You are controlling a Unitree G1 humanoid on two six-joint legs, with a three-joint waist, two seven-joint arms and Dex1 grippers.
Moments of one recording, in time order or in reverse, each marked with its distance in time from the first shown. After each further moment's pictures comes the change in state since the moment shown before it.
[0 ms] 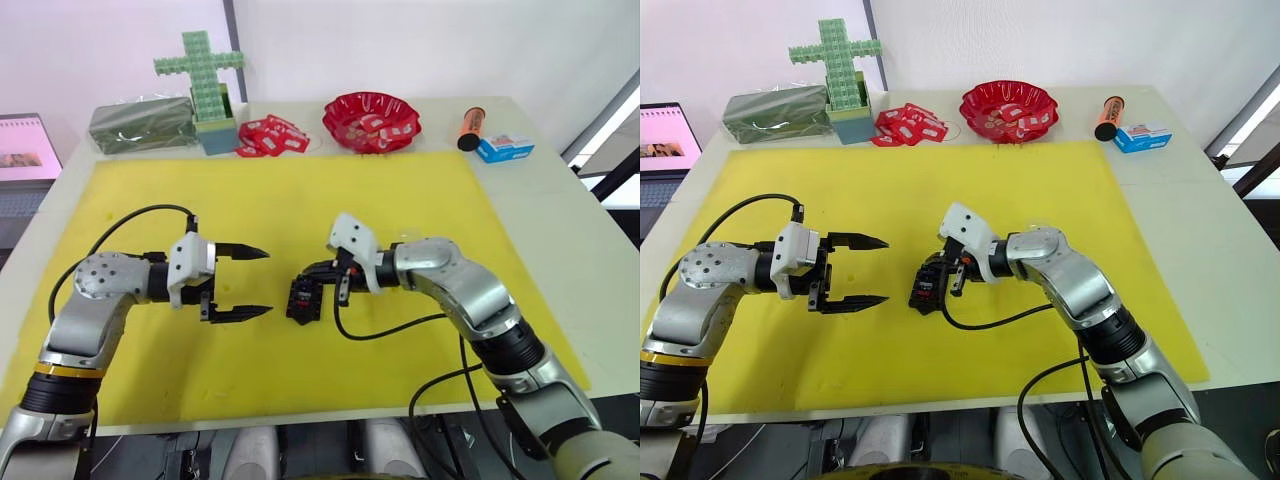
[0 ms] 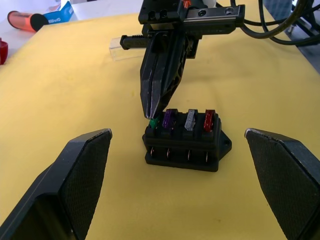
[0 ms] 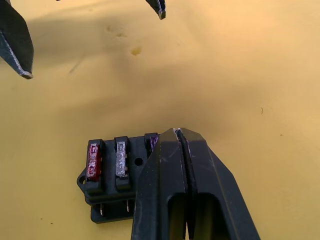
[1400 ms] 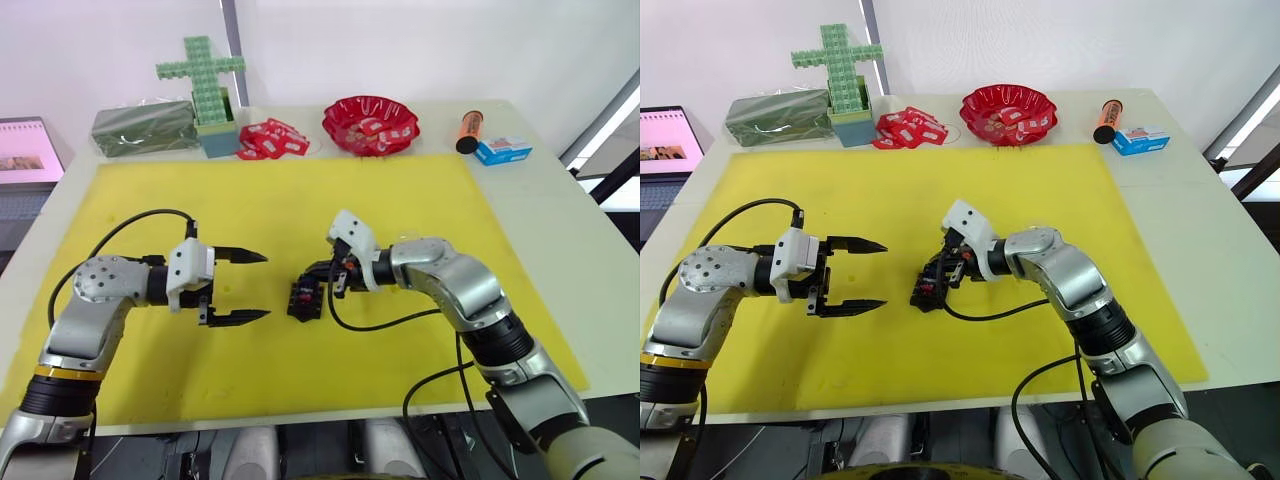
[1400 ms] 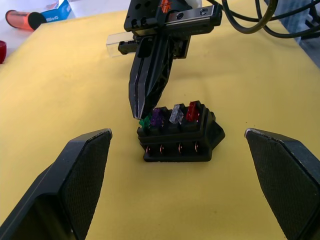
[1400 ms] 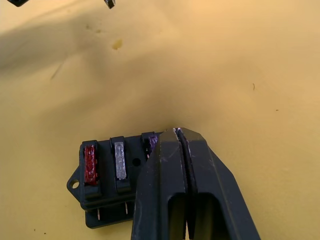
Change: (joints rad) left arm 0.021 0.001 0.001 0.011 0.019 -0.028 -0.010; right arm -0.011 0.050 -0.026 0.094 0.034 0.081 -0.011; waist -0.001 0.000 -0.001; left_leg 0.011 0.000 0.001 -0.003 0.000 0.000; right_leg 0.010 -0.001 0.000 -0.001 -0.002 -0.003
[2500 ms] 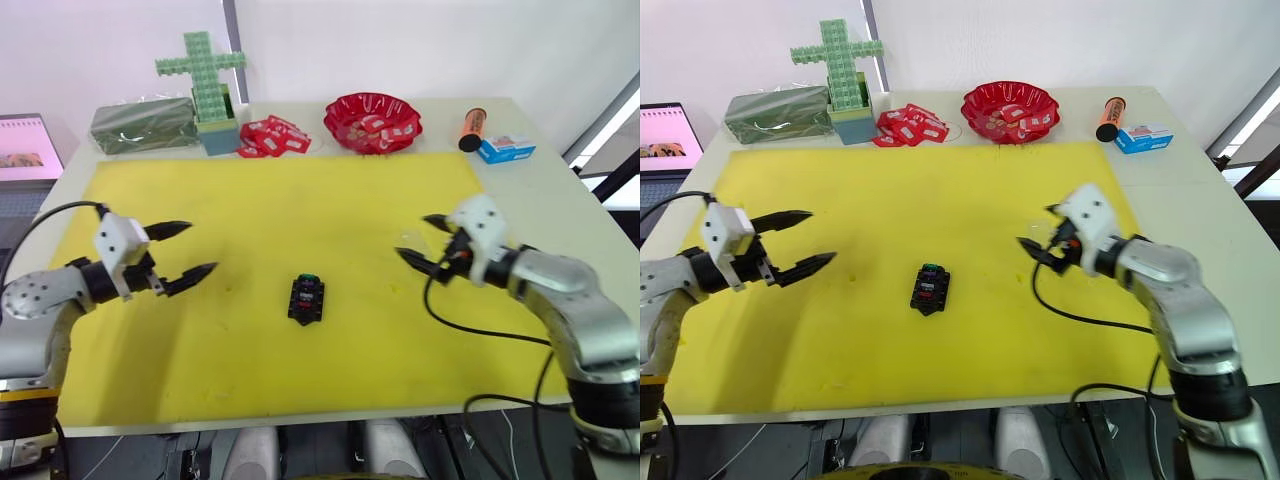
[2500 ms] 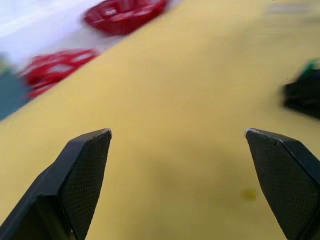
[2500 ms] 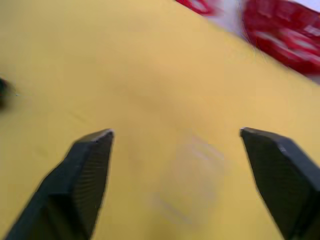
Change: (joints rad) left arm 0.137 0.029 0.319 0.098 -0.018 0.075 0.352; right arm 0.435 -0.283 -0.549 -0.251 -0.020 -0.241 -0.176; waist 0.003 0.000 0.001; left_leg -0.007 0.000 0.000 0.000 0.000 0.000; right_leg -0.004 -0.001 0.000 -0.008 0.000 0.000
